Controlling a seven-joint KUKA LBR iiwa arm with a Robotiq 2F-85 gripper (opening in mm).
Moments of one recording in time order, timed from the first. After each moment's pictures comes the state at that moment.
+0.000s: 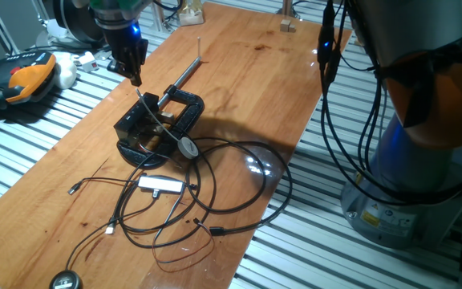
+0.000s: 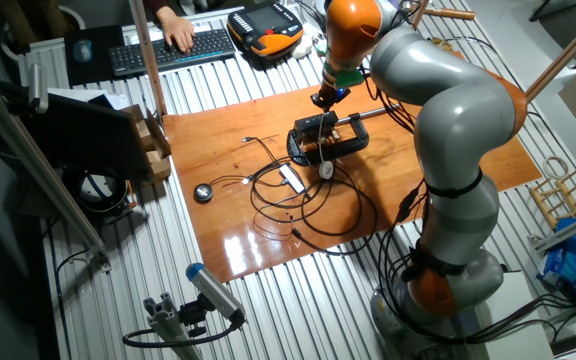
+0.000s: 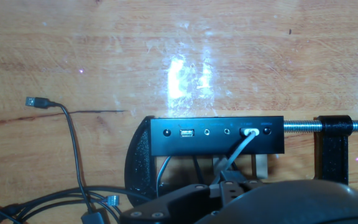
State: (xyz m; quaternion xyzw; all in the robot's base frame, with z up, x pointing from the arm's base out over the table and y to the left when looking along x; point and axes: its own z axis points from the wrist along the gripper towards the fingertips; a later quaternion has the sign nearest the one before) arm 0.626 0.048 0.199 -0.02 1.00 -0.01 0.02
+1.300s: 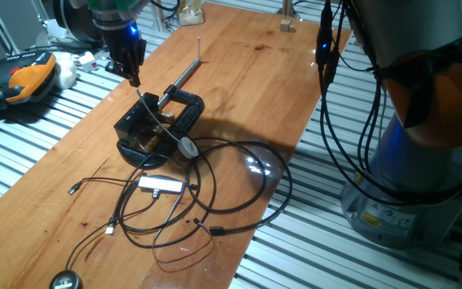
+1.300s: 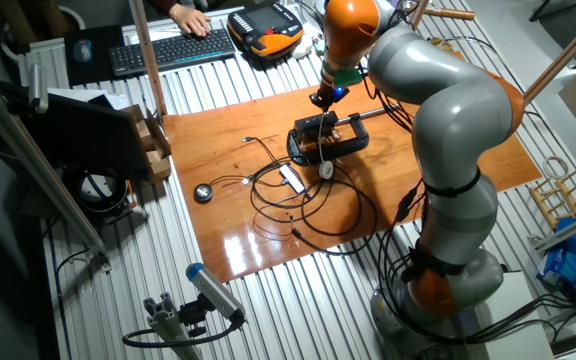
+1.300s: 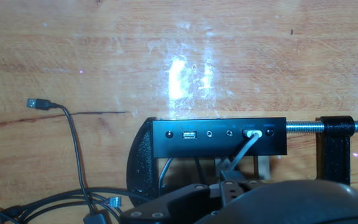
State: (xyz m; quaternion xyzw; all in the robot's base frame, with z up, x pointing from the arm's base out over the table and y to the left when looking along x) arm 0.628 0.051 0.198 -0.02 1.00 -0.01 0.02
